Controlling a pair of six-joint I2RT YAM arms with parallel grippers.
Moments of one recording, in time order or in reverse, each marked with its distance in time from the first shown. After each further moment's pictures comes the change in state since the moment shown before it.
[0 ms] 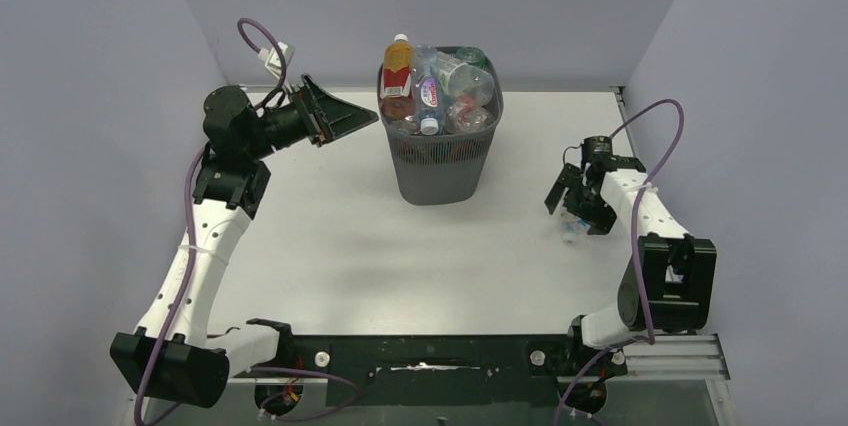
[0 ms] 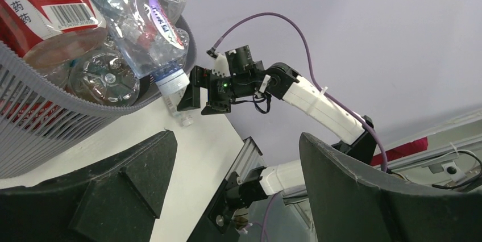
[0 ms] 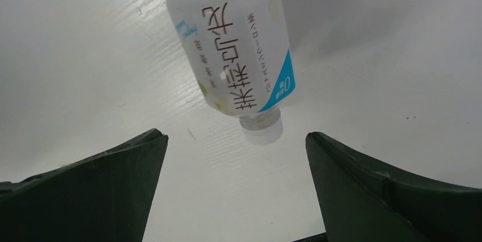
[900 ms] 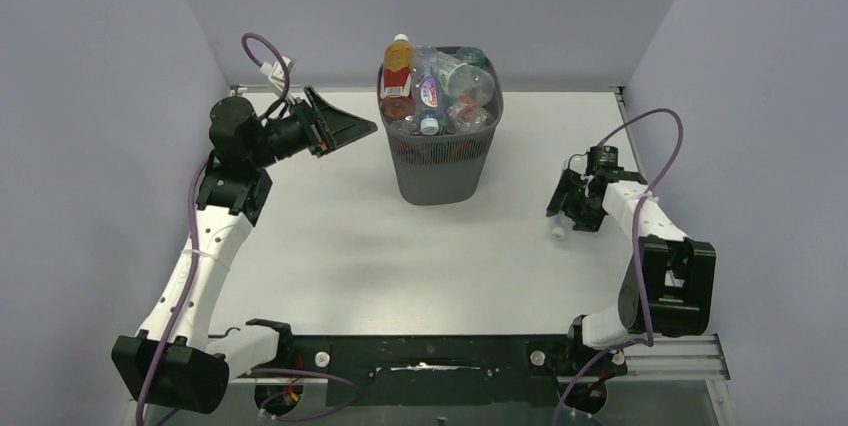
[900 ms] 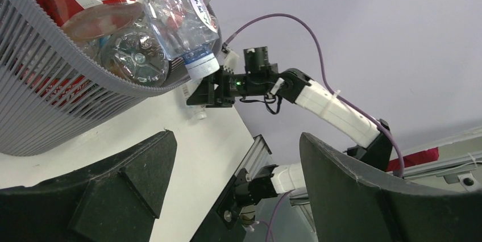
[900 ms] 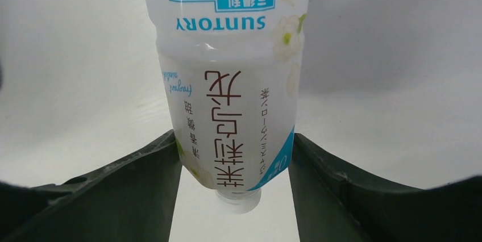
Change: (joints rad) left arm 0.016 -0.034 -0.091 -0.021 -0.021 0.032; right arm -0.051 0.038 -0.125 0.212 -0.156 -0.138
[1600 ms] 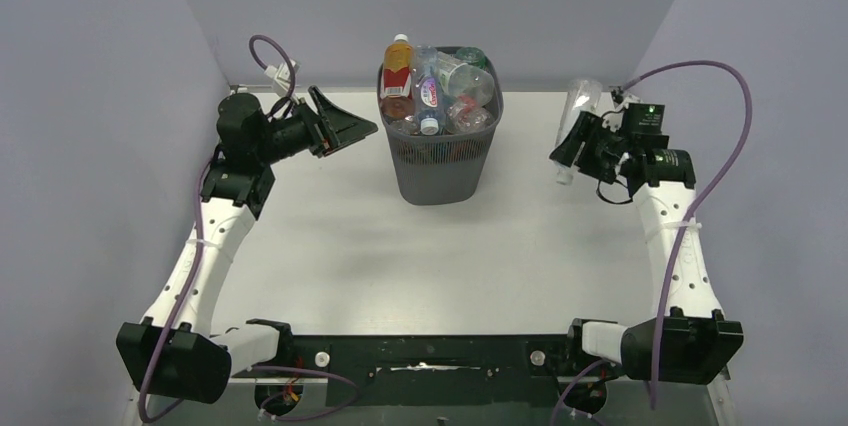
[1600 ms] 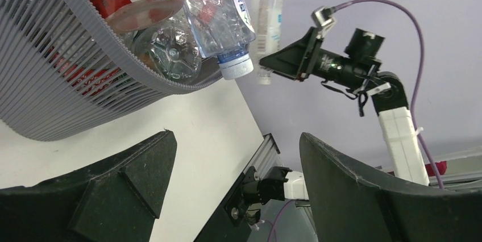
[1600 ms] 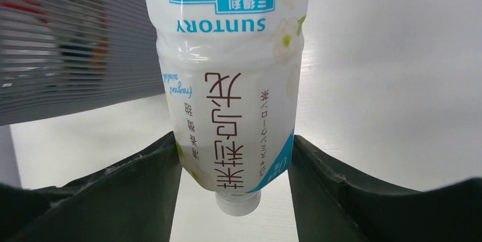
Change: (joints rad) left arm 0.011 0.053 0.001 -0.047 -0.013 0.042; right arm 0.027 -0.267 0.336 -0.197 -0.202 -0.021
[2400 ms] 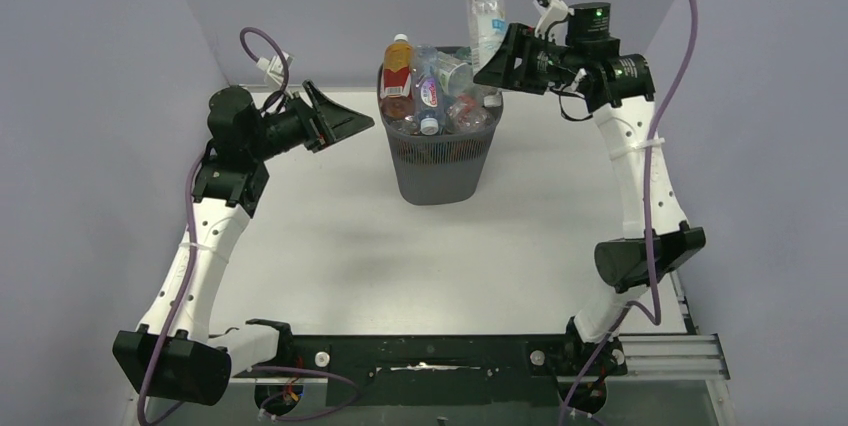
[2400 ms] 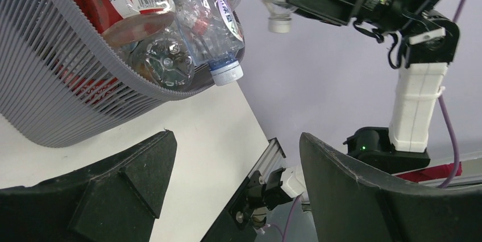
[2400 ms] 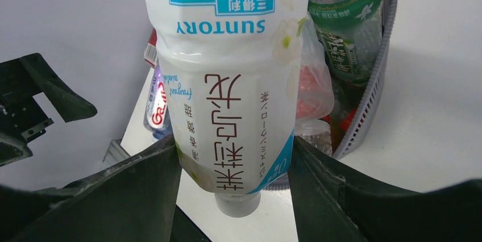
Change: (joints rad) left arm 0.008 -0.015 0.061 -0.073 -0.018 0.039; right arm 0.303 0.474 0.911 -0.126 -0.279 0.018
